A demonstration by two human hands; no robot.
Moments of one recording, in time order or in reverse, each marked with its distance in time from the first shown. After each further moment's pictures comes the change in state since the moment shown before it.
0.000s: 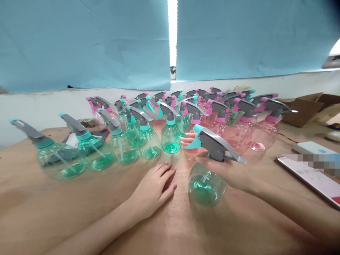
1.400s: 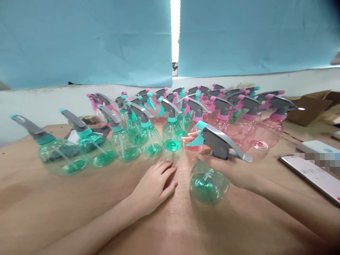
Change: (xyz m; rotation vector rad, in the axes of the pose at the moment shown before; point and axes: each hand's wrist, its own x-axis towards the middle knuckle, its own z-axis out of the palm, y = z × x) left_hand -0.001 0.001 0.000 -0.021 -0.010 -0.009; right_hand -0.002 -0.004 -0.003 -0.118 0.089 0.037
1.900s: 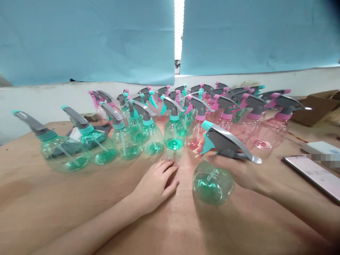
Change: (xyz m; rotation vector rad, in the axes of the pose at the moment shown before) left_hand 0.000 -0.002 0.002 -0.004 0.009 0.007; right_hand 0.000 -0.001 -0.001 0.210 -0.038 -0.043
